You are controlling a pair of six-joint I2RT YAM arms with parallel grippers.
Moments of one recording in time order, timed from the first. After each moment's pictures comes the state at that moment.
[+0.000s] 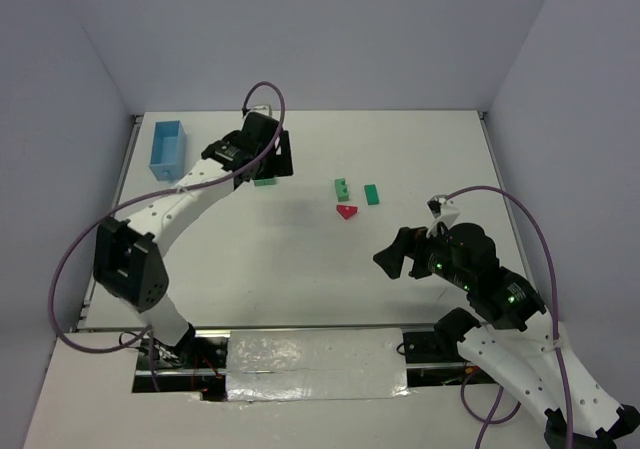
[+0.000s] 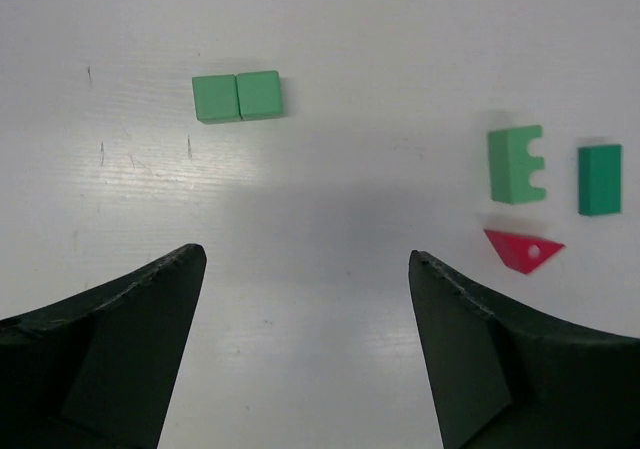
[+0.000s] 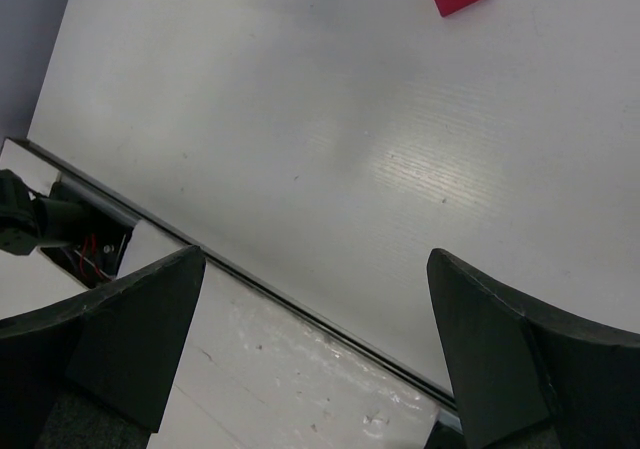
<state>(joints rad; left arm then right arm) -0.49 1.68 1.49 -0.62 -0.29 -0.50 0.57 0.48 0.72 -0.72 -0.11 0.51</state>
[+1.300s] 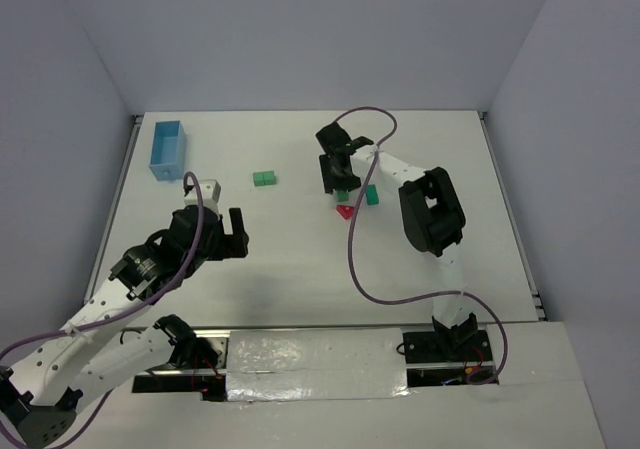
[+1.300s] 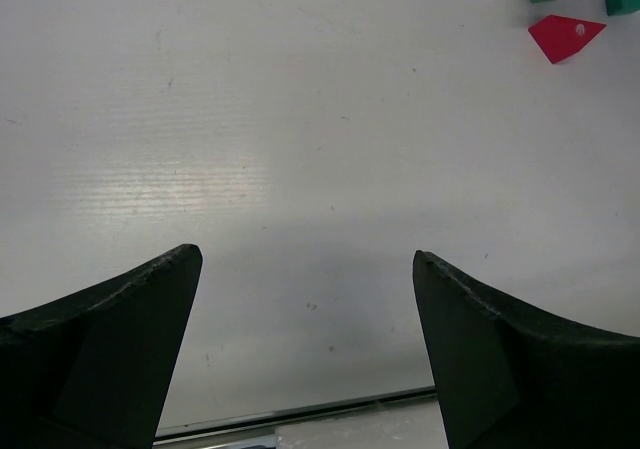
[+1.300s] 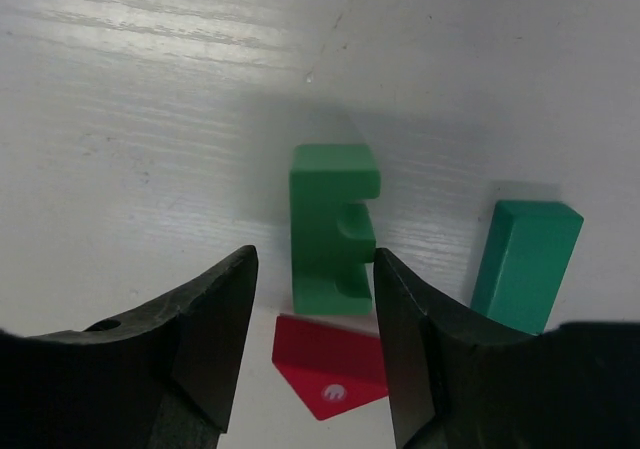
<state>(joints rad) -0.64 0.76 0.84 -0.77 -0.36 -0.53 0.54 2.16 1.72 -0.66 0.21 0.33</state>
